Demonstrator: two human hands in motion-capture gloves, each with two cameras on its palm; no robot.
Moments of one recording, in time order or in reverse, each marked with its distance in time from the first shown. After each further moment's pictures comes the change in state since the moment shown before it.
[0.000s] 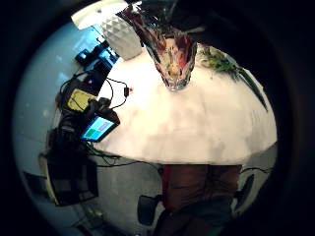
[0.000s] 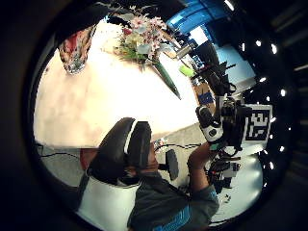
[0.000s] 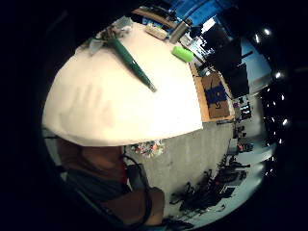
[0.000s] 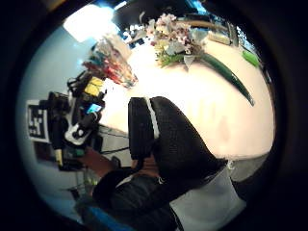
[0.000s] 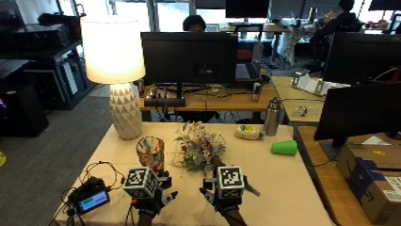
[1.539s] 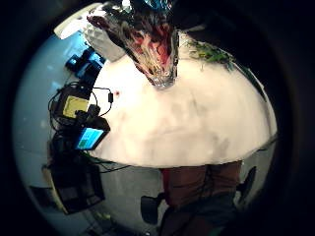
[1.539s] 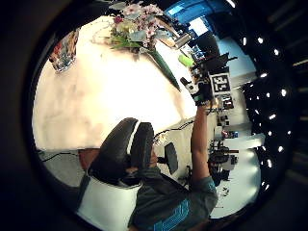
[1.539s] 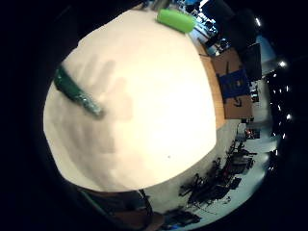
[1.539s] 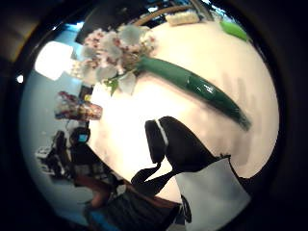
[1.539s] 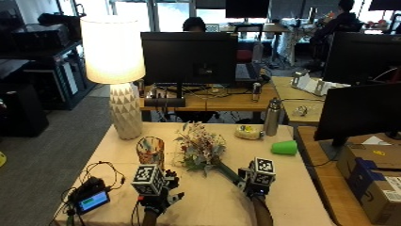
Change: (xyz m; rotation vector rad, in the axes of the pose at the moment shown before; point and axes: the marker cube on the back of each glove) left arm 0.018 -0.014 0.019 -0.071 0.018 0.073; right arm 0.162 -0.082 0.132 -0.163 -0.094 0.192
